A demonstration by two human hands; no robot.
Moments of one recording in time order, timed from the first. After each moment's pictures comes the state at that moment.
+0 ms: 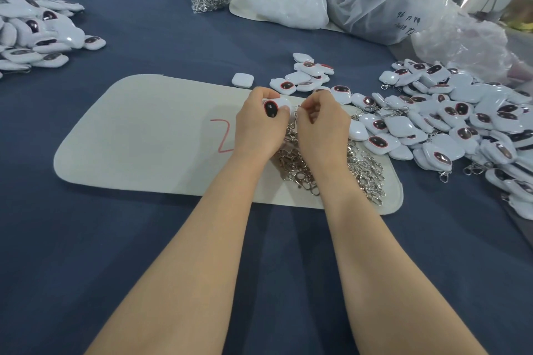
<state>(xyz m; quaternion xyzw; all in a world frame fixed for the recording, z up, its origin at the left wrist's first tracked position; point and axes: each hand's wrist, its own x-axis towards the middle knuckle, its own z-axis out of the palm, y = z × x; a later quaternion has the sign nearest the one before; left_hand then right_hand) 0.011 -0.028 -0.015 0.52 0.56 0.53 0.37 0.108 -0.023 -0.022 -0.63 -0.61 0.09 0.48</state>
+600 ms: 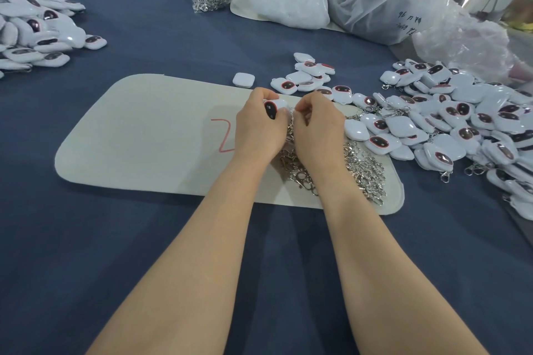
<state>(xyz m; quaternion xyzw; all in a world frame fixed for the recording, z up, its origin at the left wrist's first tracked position) 0.010 -0.026 -0.019 0.54 0.58 0.52 0.32 0.103 -0.027 -0.020 -0.63 -0.64 0.08 0.44</state>
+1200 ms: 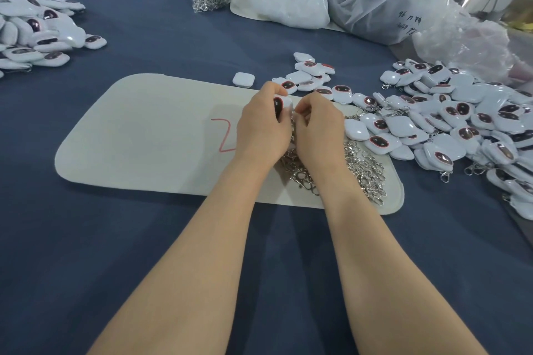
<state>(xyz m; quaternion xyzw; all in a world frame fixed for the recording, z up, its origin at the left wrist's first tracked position) 0.013 -0.031 -0.016 0.62 0.57 0.49 0.23 0.105 -0.029 -0.017 -0.62 -0.66 0.07 0.42</state>
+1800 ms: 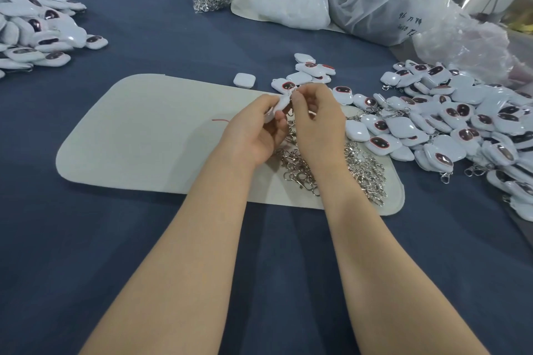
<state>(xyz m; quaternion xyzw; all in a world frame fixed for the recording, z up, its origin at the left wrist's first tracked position) 0.002 -0.027 -0.001 0.13 0.36 0.55 0.74 0.097 -0.029 -0.013 -0.54 -0.60 0.20 0.55</state>
